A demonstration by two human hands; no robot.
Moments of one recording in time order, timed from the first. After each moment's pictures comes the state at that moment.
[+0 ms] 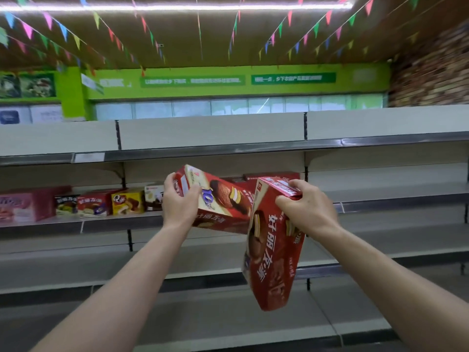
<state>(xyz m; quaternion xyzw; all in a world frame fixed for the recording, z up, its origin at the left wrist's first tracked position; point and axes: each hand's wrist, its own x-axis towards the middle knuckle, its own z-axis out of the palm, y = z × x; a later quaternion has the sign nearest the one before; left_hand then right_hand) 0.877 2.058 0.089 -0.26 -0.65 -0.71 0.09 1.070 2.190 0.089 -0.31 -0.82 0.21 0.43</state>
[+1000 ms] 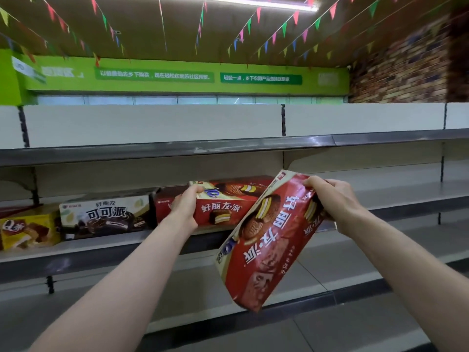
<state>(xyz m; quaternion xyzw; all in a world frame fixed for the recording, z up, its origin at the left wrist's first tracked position) 0.772 2.276 0.097 -0.19 -0.54 -0.77 -0.28 1.021 2.377 0.105 -0.33 -0.66 0.48 0.46</state>
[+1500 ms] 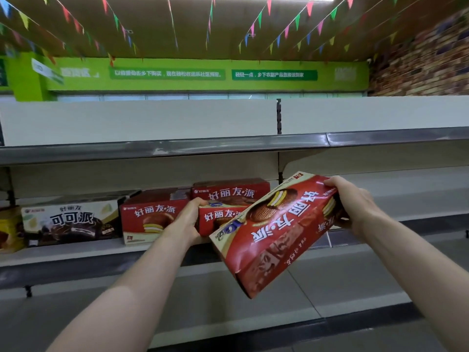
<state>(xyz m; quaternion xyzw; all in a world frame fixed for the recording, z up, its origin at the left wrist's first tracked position) 0.789 2.375 0.079 -0.15 -0.57 -0.71 -0.37 1.045 2.504 0.105 -0.35 -0.57 0.58 0.47</state>
